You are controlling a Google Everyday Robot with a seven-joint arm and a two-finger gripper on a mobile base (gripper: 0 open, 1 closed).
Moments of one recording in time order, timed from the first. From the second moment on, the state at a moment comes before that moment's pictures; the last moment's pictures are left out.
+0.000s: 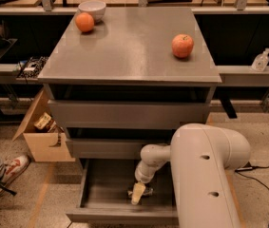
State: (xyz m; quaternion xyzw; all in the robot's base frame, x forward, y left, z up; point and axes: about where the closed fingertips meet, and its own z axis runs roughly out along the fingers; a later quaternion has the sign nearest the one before) arm 0.566 -0.014 0.246 -0.63 0.75 0.16 0.07
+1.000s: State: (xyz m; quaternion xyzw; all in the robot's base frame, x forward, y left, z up) arm 0.576 0.008 0.208 -0.66 0.72 0.17 0.12
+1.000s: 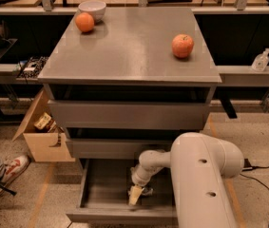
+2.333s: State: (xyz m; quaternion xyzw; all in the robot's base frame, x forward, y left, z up) arm 0.584 0.012 0.144 -0.67 0.71 0.20 0.11
